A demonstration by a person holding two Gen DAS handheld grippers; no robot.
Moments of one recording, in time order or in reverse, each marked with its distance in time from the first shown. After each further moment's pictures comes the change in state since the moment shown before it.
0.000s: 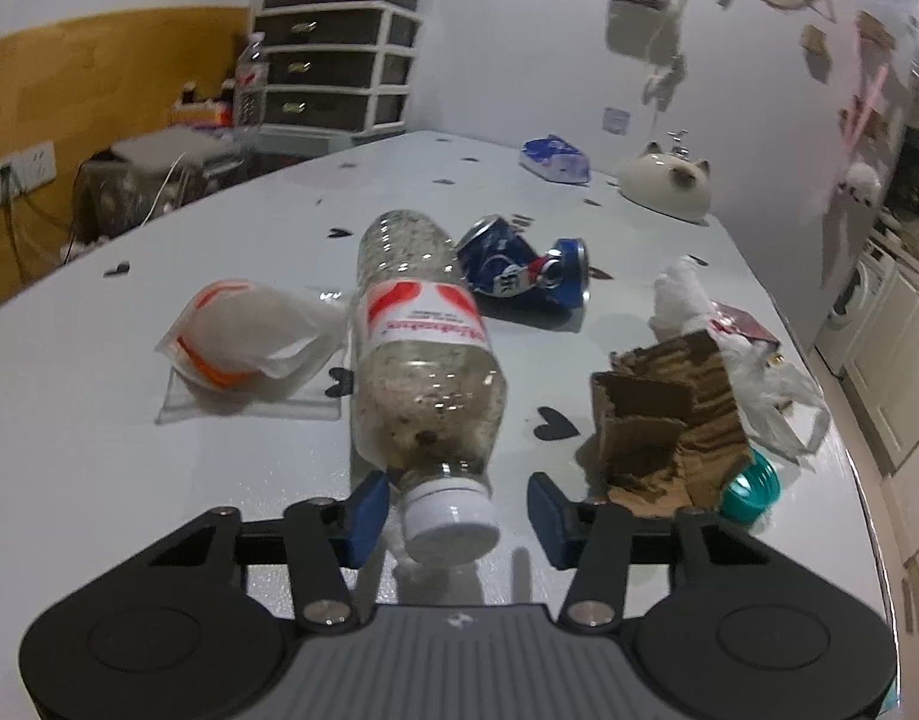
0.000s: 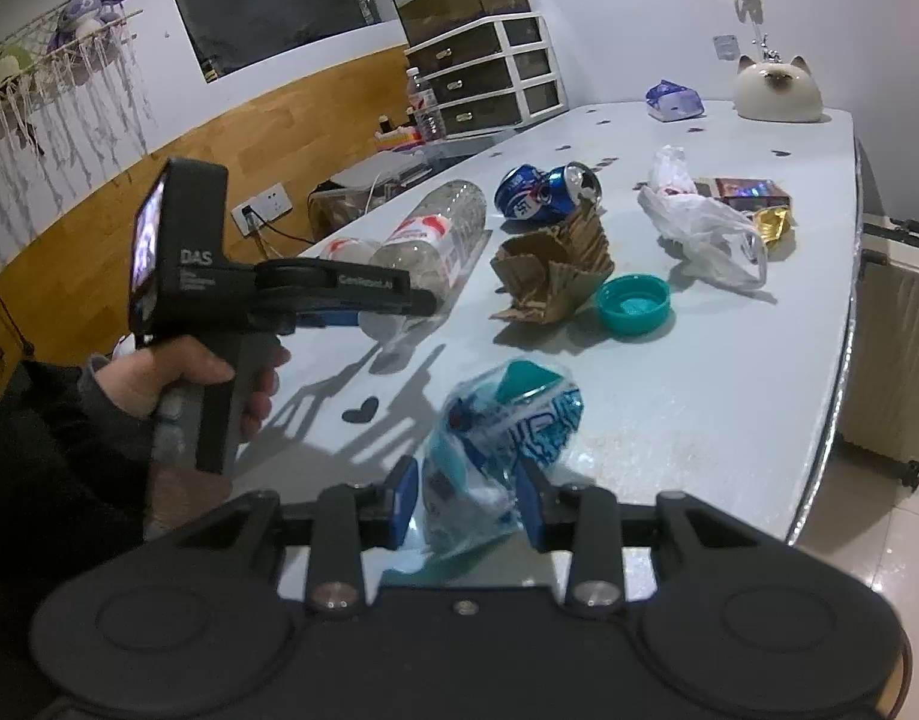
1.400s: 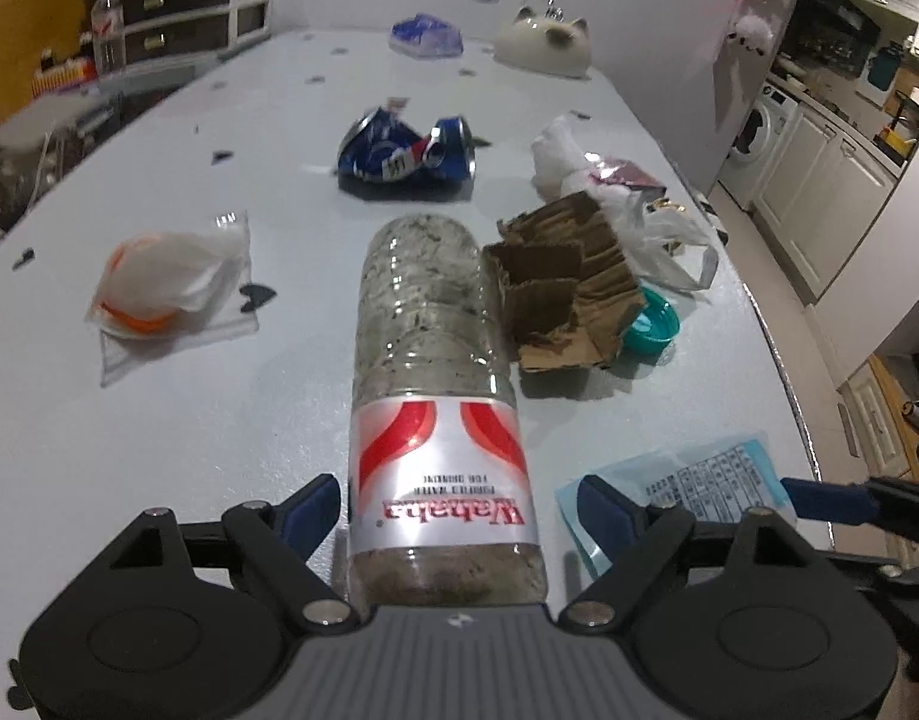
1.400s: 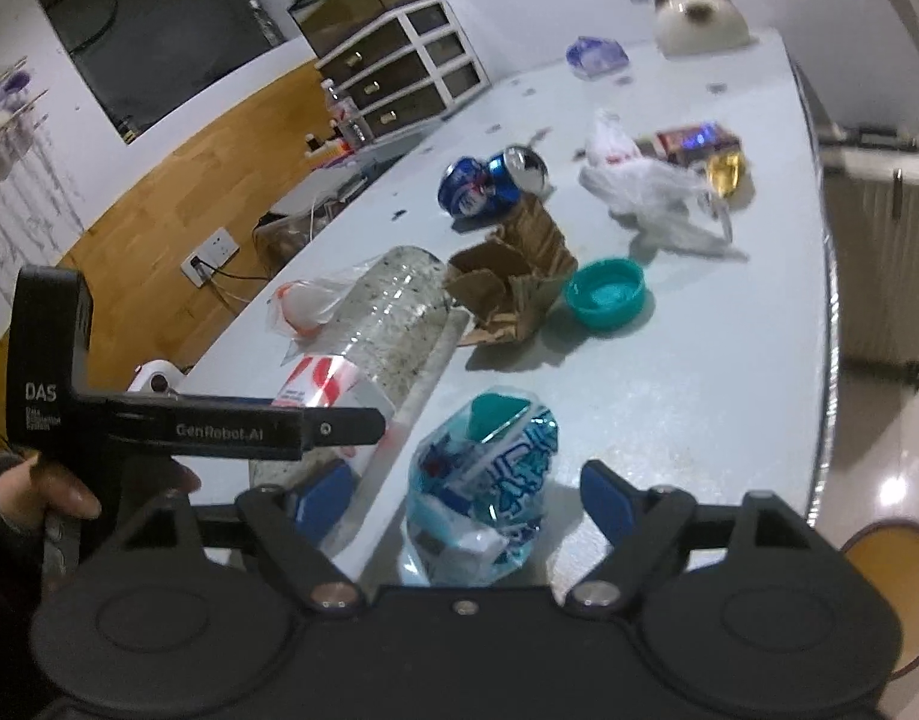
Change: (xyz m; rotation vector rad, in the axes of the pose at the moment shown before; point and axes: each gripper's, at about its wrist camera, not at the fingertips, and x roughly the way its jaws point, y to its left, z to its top) left arm -0.023 -0.006 0.002 0.210 0.298 -0.186; right arm 0.020 -0.013 0.022 0.240 0.043 -0.036
